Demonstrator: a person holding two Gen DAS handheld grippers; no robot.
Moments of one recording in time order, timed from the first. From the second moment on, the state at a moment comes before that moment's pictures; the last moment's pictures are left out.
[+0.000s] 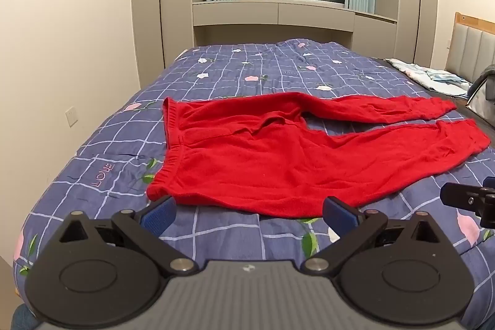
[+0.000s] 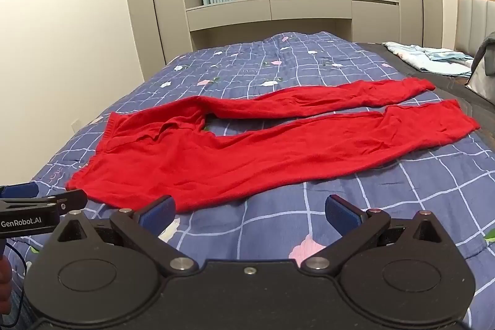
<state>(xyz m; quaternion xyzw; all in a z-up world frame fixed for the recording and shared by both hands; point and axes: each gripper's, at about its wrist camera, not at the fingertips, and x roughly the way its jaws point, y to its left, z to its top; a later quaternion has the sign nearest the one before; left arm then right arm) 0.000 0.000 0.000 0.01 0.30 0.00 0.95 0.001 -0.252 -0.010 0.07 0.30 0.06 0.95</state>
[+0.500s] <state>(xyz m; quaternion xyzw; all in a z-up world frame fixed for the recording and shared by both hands) 0.000 -0.003 -0.001 0.01 0.30 0.00 0.95 0.003 -0.252 -0.013 0.07 0.30 0.06 0.95</state>
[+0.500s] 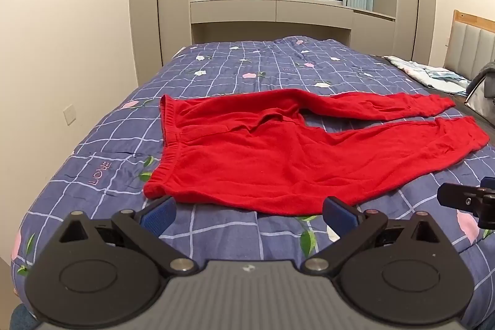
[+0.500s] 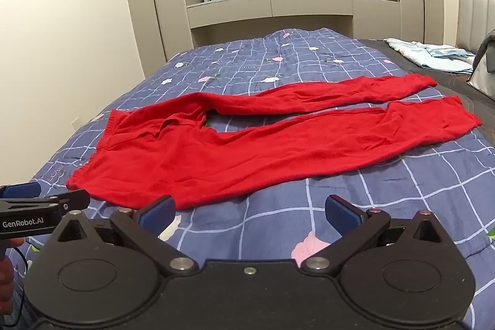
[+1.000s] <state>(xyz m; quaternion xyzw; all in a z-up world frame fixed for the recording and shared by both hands) 0.003 -0.003 -0.005 0.01 0.30 -0.01 0.95 0.005 -0.252 -0.014 0.07 0.30 0.06 0.95</state>
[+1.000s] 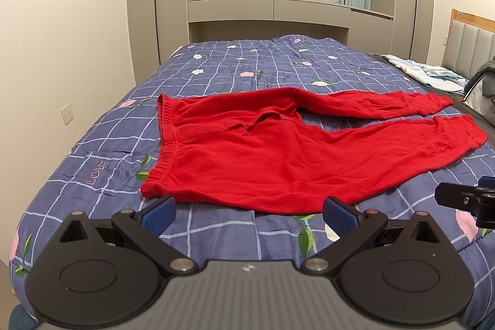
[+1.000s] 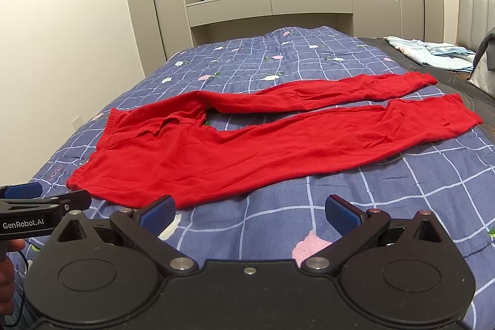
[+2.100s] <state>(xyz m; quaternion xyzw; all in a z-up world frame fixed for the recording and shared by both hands) 0.002 -0.004 -0.006 0.01 0.31 -0.01 0.95 0.005 -0.252 -0.017 0.07 0.31 0.07 0.95</state>
